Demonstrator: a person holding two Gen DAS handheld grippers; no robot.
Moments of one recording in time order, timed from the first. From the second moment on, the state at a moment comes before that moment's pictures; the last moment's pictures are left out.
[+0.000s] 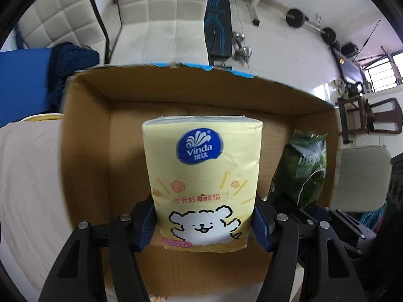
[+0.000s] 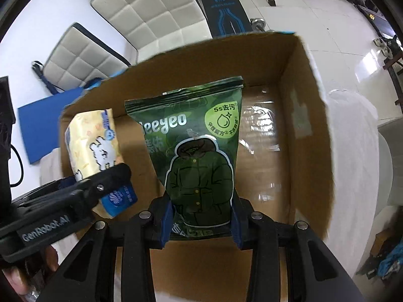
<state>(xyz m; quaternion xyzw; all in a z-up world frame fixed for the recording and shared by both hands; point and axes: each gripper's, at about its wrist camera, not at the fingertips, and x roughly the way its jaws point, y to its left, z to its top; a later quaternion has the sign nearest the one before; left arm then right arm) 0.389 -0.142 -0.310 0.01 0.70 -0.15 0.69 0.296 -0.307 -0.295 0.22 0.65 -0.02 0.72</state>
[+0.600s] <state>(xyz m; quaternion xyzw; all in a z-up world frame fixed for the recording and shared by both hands) 0.413 -0.171 -0.354 0.04 0.73 -0.16 0.66 0.343 -0.292 -0.334 0.16 0.69 -0.05 0.71</state>
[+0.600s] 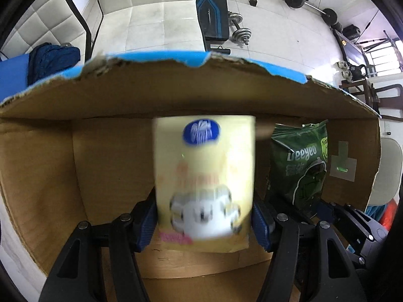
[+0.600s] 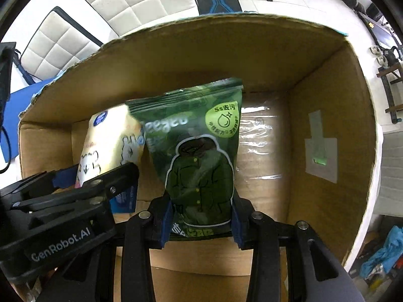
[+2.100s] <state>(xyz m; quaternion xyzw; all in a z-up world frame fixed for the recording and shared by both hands) 0.138 0.004 -0.321 0.00 0.69 0.02 0.72 0.065 -0.308 -0.354 0.42 0.63 -0.18 0.63</state>
